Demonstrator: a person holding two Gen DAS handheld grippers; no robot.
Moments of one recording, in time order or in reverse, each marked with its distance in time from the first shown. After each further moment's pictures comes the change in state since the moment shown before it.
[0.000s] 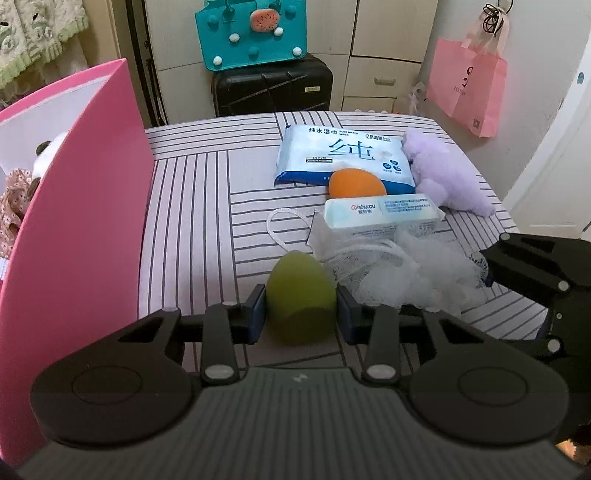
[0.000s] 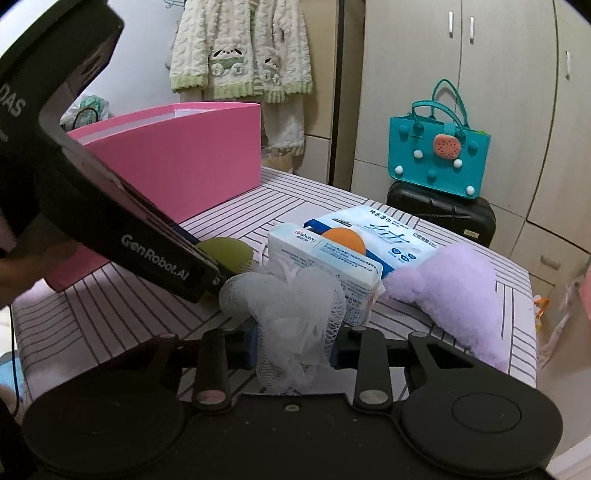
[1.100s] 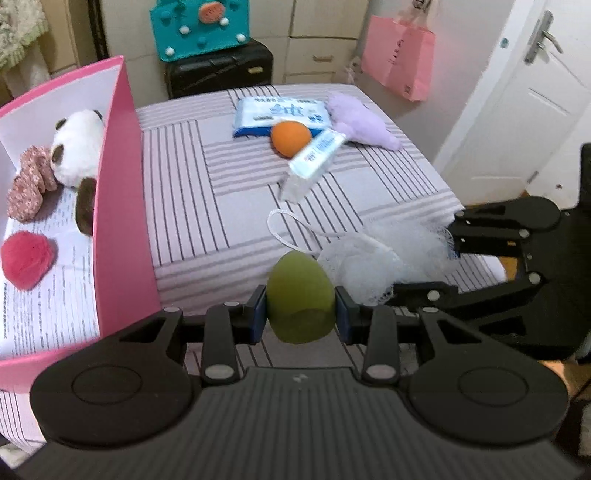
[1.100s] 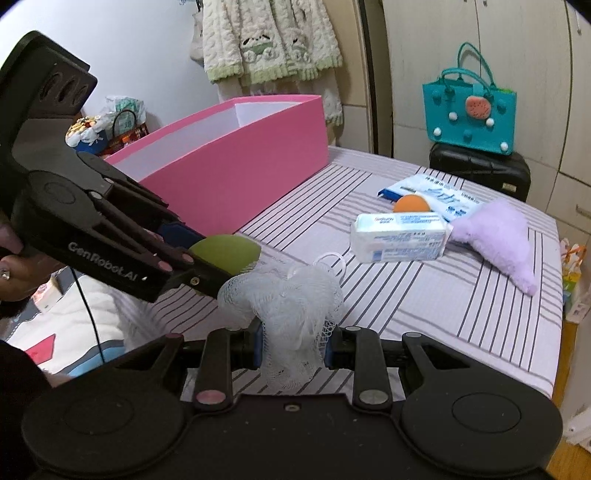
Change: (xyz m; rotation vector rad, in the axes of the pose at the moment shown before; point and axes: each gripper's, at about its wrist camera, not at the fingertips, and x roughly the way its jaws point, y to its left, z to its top) left arm -0.092 0.005 -0.050 0.112 0.087 -0.176; right arm -0.066 0.037 0.001 0.106 0.125 0.172
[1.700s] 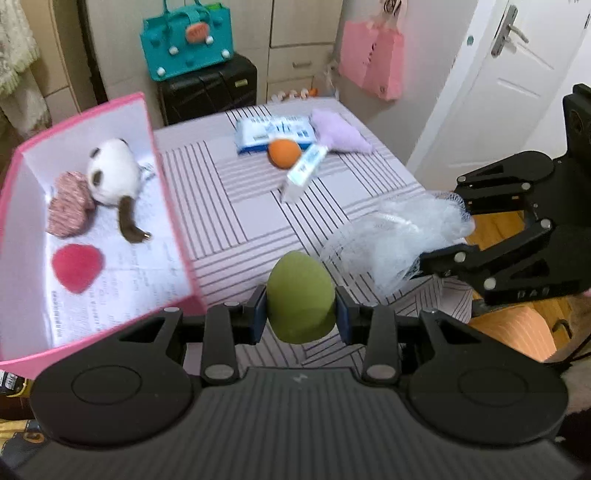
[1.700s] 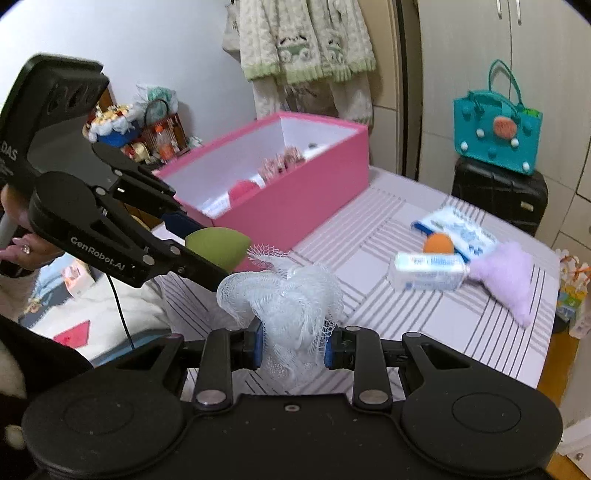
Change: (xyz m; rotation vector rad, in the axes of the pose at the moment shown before) left arm -0.088 0.011 -0.006 0.077 -0.017 -0.013; right arm -0.057 0.039 0.045 -0.066 0.038 0.061
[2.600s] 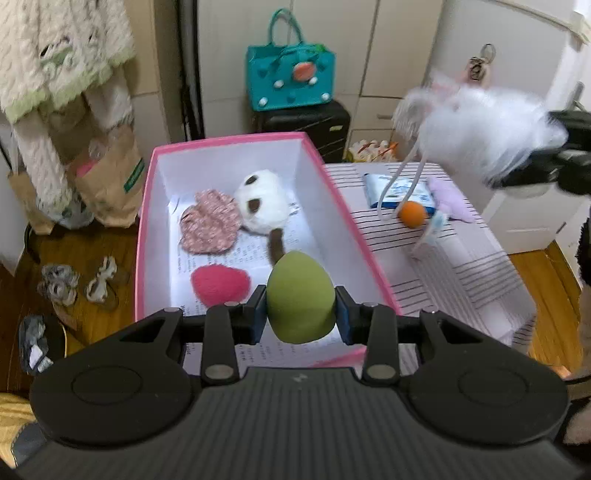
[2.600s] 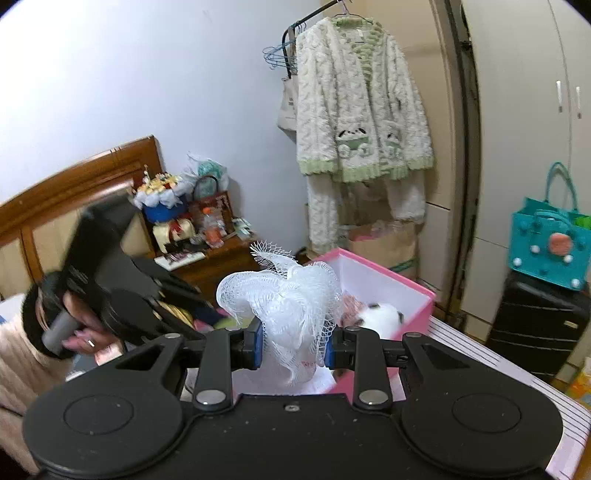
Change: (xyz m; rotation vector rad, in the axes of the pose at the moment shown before) left arm -0.042 0.130 0.002 -0.164 -0.126 0.152; right arm 0.018 0.033 0.143 -0.108 -0.233 0.151
